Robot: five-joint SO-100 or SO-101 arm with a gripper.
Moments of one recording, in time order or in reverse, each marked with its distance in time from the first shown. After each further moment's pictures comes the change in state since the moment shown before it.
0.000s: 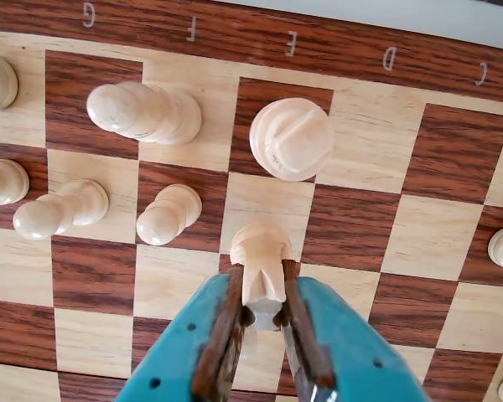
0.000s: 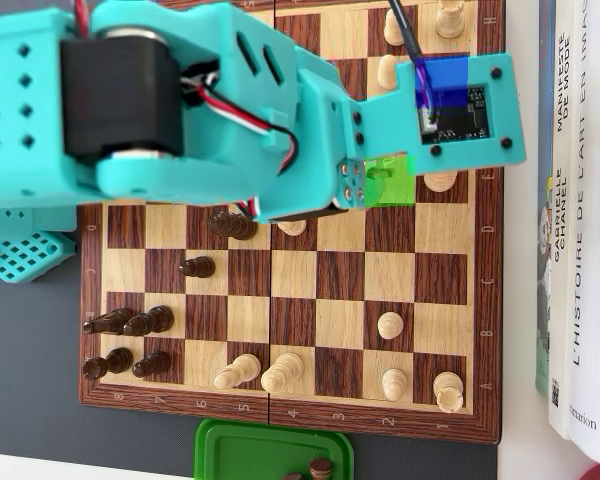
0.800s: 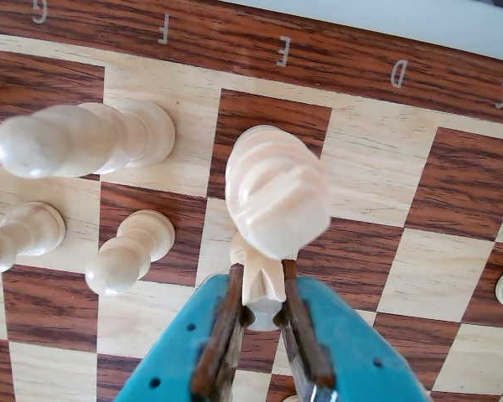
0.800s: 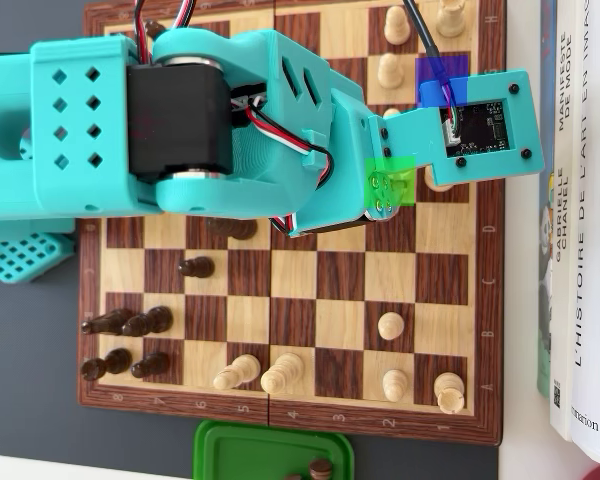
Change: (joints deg) arm 1.2 -6.8 -3.0 -2.0 -3.2
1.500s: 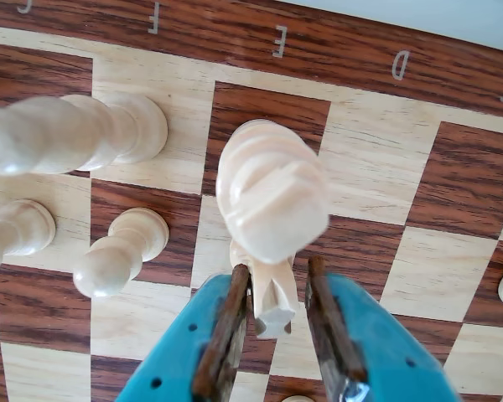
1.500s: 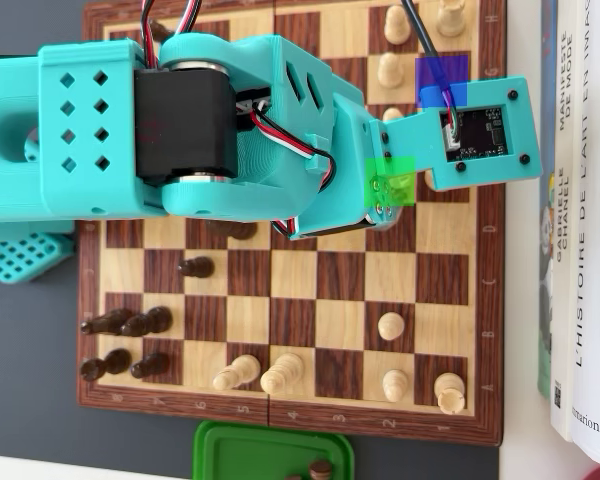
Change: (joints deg) arm 0.1 -0.3 0.1 0.0 -0.2
